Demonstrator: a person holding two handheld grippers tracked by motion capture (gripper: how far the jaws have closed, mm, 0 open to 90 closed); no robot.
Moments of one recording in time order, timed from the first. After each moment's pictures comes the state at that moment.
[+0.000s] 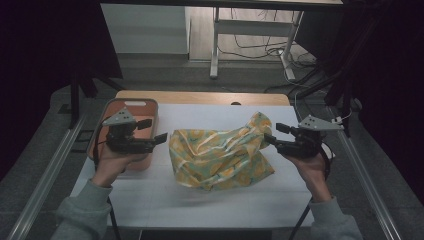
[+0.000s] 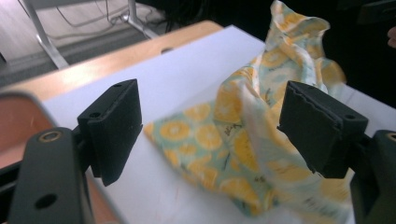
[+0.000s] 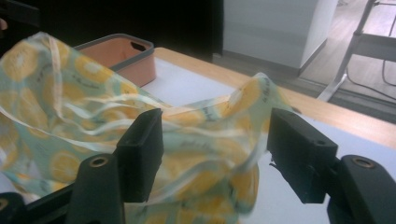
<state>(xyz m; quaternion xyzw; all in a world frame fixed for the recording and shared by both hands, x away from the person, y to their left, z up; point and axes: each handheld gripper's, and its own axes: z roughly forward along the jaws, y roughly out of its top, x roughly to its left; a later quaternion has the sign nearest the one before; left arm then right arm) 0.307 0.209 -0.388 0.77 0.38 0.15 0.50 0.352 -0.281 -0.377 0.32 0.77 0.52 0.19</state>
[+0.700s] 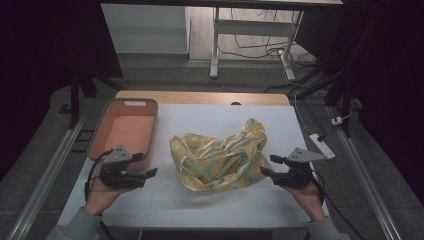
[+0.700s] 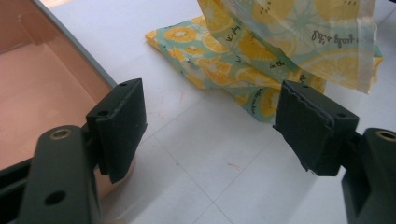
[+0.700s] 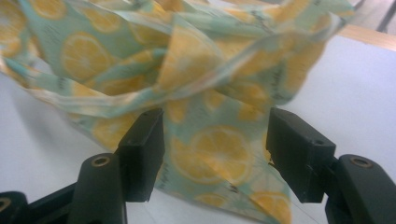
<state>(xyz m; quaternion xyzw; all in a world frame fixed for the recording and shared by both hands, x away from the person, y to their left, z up) 0.262 0.220 -0.457 0.80 0.39 0.15 0.43 0.327 -0.292 -0.464 0.30 0.81 0.47 0.16</state>
